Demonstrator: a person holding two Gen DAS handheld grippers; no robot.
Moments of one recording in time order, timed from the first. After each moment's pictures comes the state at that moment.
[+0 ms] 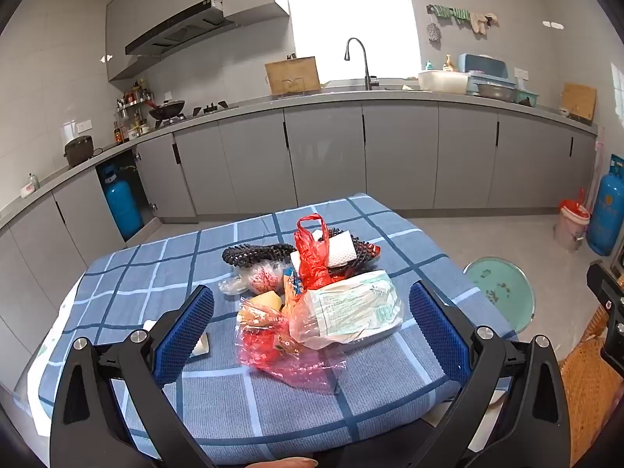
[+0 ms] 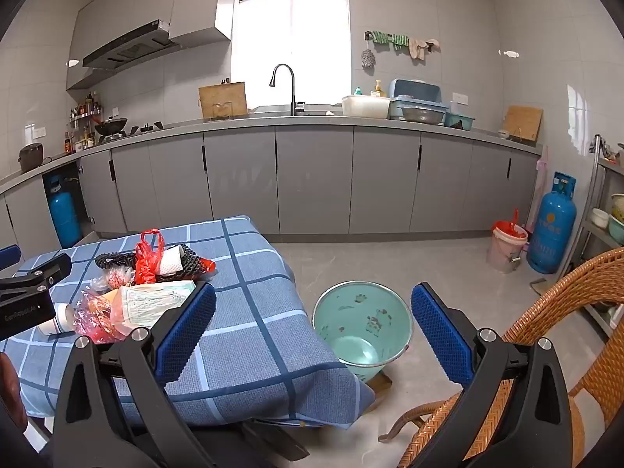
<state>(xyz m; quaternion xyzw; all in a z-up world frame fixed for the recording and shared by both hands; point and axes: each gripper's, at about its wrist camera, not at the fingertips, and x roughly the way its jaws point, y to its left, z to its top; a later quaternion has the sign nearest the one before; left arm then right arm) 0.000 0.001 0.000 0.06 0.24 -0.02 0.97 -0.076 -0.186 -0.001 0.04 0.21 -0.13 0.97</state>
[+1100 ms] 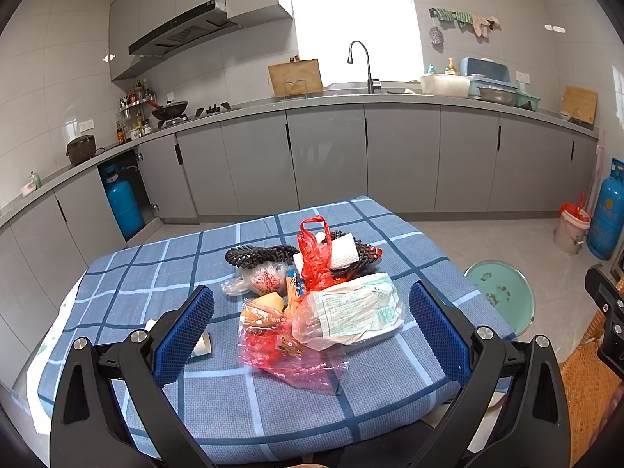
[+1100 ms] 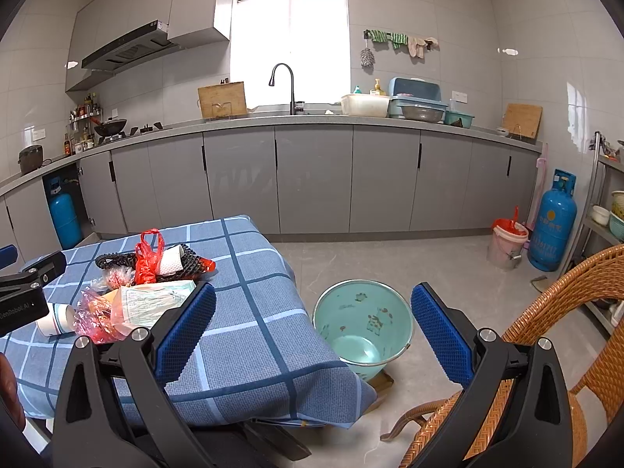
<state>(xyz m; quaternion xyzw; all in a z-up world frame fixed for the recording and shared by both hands) 0.000 0.001 0.000 0.07 0.24 -0.02 0.97 -0.079 -0.186 0.001 0.04 0.20 -0.14 0.97</state>
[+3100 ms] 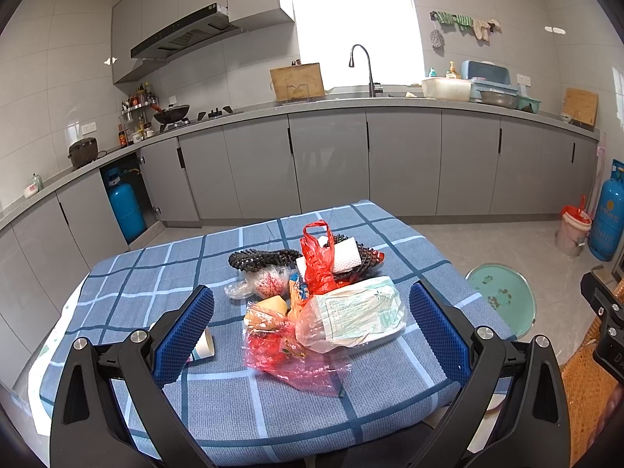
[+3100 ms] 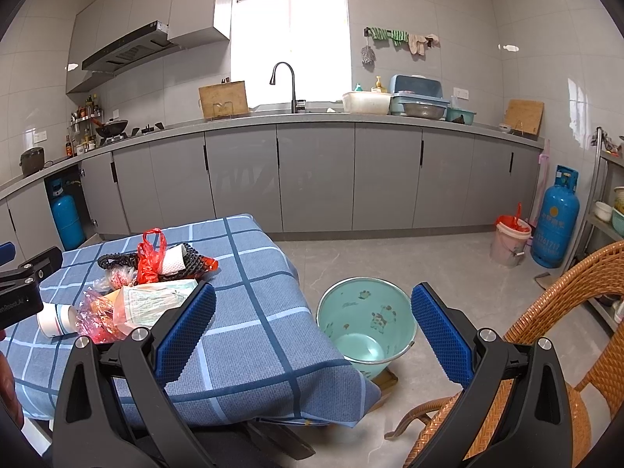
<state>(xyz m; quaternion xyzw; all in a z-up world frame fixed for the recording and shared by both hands) -0.008 0.006 0.021 0.07 0.24 -0.01 0.97 -0.077 -0.185 -0.002 0.05 0.21 -0.13 0.97</state>
